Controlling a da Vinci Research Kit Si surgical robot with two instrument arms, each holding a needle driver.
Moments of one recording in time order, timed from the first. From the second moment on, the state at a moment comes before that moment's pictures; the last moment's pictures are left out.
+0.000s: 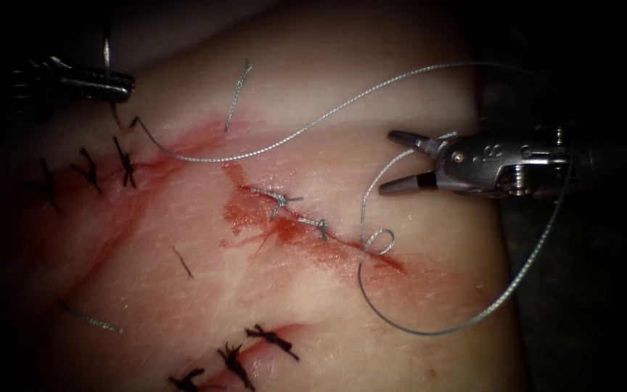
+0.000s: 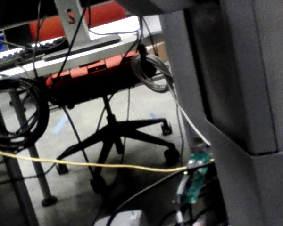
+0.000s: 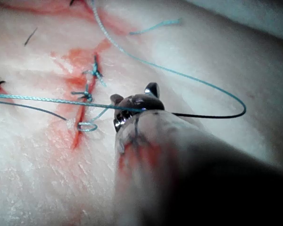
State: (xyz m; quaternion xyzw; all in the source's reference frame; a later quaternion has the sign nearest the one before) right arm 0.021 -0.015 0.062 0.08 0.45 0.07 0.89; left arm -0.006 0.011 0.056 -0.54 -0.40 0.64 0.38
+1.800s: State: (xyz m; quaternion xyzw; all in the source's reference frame) right arm 0.024 -0.026 0.057 0.20 0.45 0.03 0.87; left arm -0.006 0.012 0.056 -0.54 -0.39 0.64 0.38
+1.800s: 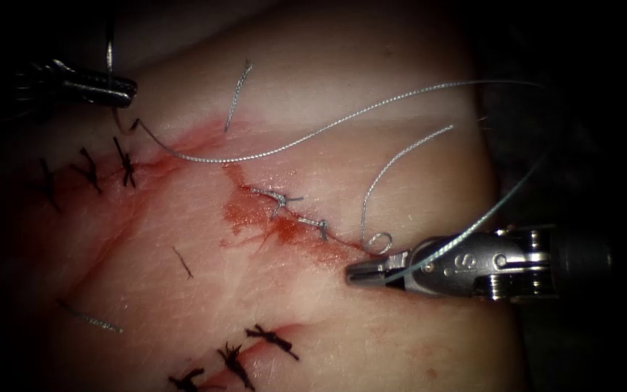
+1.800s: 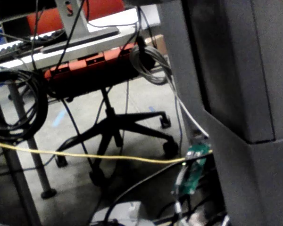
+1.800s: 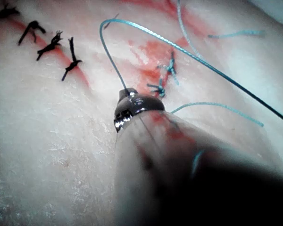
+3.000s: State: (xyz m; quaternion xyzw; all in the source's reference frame) right arm 0.018 -0.024 0.052 0.20 0.48 0.10 0.85; left arm -0.002 0.014 0.055 -0.56 -0.29 0.70 0.34
